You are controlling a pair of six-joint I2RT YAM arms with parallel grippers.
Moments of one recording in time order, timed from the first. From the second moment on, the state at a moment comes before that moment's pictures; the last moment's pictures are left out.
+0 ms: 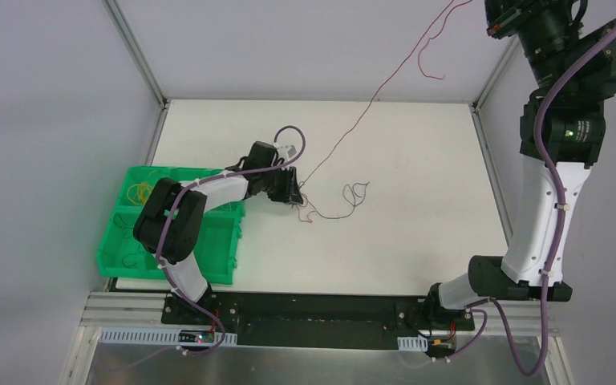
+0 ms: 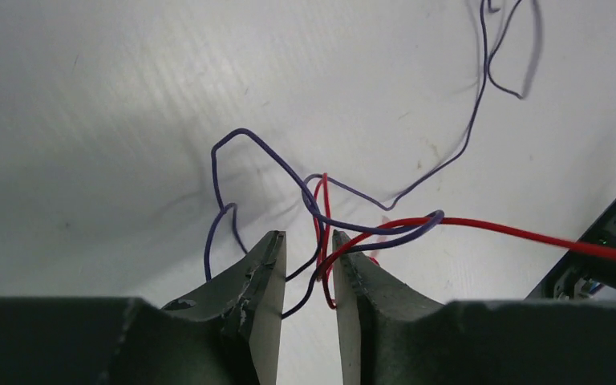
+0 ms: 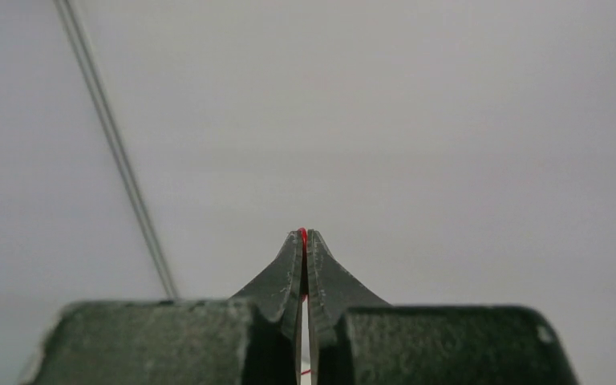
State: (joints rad) left arm -0.45 1.74 0.99 -0.07 0.45 -0.39; right arm 0.01 1.48 2.29 -0.33 -0.42 0.36
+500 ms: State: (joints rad) left arm -0.39 1.64 0.88 -0.18 0.45 -0.33; right arm -0.02 1.36 1.90 -0.39 -0.33 0.07
